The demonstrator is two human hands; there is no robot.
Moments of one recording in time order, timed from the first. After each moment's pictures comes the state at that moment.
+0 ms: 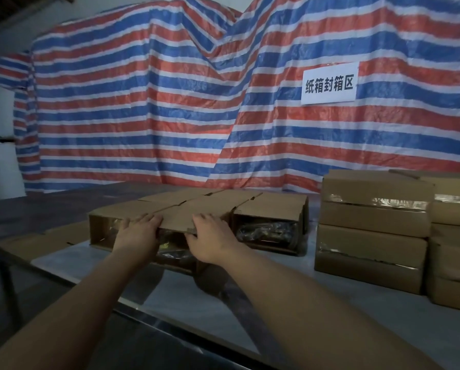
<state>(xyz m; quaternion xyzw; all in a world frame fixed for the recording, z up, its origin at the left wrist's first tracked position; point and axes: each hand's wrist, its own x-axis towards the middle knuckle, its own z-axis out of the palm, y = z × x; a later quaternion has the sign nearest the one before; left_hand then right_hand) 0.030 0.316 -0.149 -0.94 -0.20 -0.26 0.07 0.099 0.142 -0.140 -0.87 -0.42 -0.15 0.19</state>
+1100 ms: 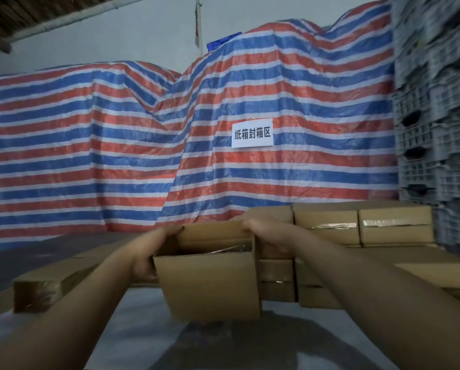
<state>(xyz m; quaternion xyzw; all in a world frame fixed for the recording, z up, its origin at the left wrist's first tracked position) -0.032 0.089 -0.024 -0.70 -0.05 -0.04 -0.71 0.043 -0.165 -0.019 -0.85 -0.24 -0.01 0.47</state>
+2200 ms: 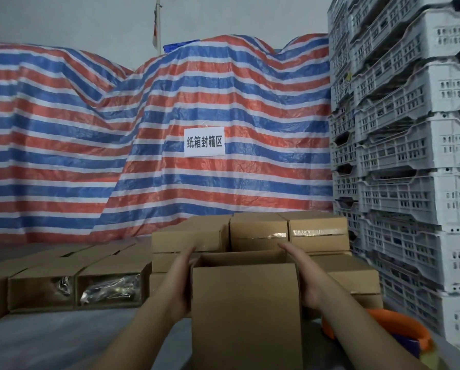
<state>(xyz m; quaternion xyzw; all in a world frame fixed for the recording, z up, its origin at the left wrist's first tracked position) 0.018 -0.103 -0.086 -0.60 0.04 0.04 -0.80 0.030 -0.359 -0.094 -0.62 -0.02 0.00 0.78</state>
